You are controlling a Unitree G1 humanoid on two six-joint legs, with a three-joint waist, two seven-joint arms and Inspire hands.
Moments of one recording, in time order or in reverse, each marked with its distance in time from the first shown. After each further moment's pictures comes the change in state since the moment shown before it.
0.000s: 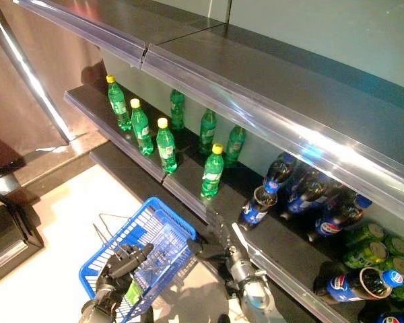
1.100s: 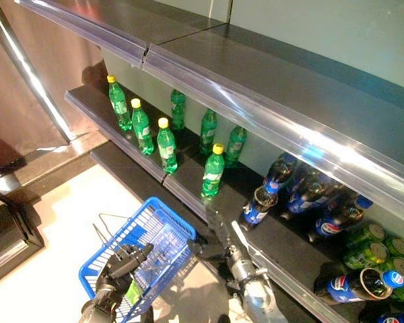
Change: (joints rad) left arm 0.000 0.000 0.000 0.000 0.000 0.000 0.000; right arm -0.016 -0.042 -0.002 -0.072 -0.071 -0.051 -0.025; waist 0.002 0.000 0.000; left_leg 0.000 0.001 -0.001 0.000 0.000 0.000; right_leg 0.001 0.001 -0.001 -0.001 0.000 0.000
